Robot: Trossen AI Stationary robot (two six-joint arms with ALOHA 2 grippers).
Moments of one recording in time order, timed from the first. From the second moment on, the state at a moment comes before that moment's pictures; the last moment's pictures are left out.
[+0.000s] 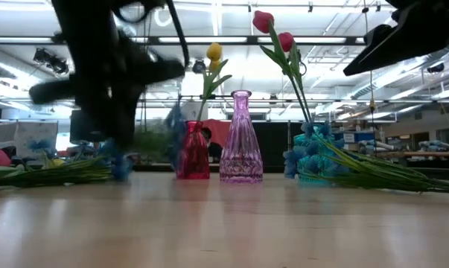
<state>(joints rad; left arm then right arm) -0.38 1.72 1.13 -0.89 -0.47 -1.71 0.51 0.96 0.57 -0.31 0.63 0.24</state>
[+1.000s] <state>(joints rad) -0.44 1.46 1.19 -0.44 -1.24 -0.62 0.50 0.88 0.57 -0.05 0.74 0.31</state>
